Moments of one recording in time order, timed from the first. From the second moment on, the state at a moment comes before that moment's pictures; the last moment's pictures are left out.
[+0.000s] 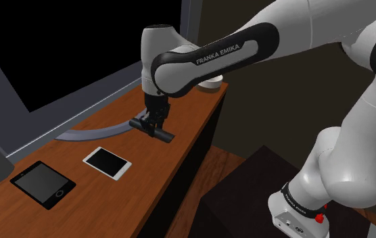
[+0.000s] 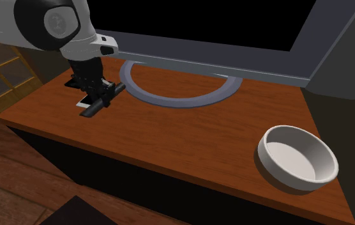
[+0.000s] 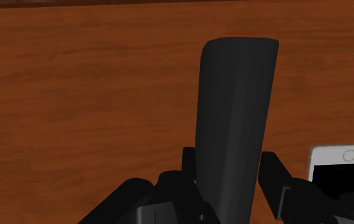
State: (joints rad) arm 0.42 0.10 0.14 -2.02 0.08 2.13 0.17
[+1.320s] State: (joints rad) arm 0.72 0.44 0.28 -1.56 -0.05 2.02 0.64
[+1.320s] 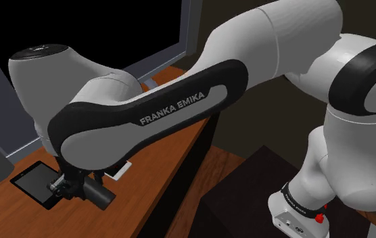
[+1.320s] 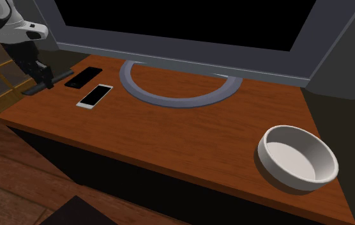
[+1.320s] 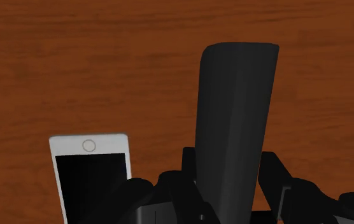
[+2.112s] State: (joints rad) arm 0.92 0.75 0.28 -1.08 -0.13 1.86 0.80
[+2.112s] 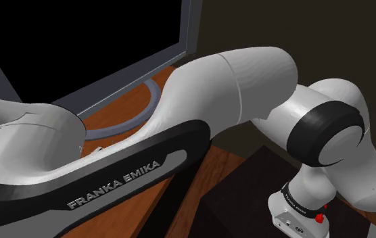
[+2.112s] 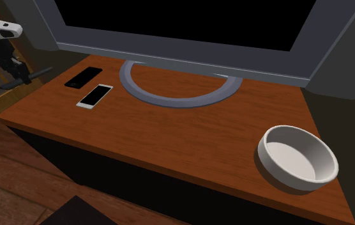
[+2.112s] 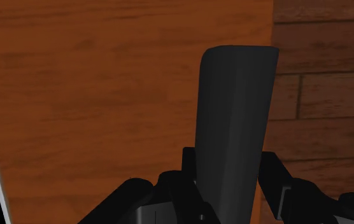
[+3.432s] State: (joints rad) arm 0.92 0.80 0.27 -1.18 -0.14 2.00 0.81
